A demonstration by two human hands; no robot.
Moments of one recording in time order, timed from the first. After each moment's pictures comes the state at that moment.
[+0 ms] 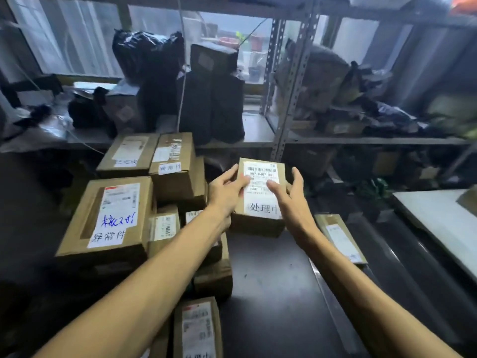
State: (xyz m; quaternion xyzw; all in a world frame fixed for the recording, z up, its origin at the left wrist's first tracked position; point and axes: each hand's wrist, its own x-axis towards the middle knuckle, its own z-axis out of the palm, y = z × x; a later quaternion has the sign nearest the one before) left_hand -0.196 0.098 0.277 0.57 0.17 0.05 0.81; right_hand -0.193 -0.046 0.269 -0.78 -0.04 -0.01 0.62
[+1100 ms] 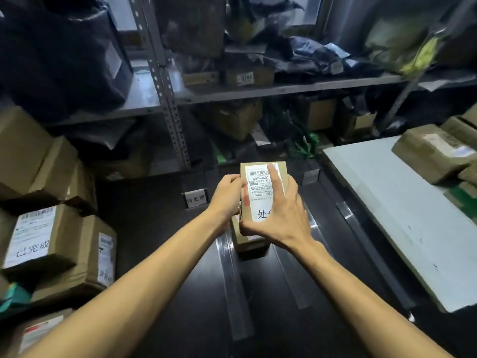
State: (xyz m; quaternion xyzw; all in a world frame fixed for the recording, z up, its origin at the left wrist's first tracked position) left_hand -0.094 -0.246 0.198 0.71 0.16 -0.12 0.67; right_hand -0.122 -0.378 0.169 -0.95 -0.02 -0.07 0.30
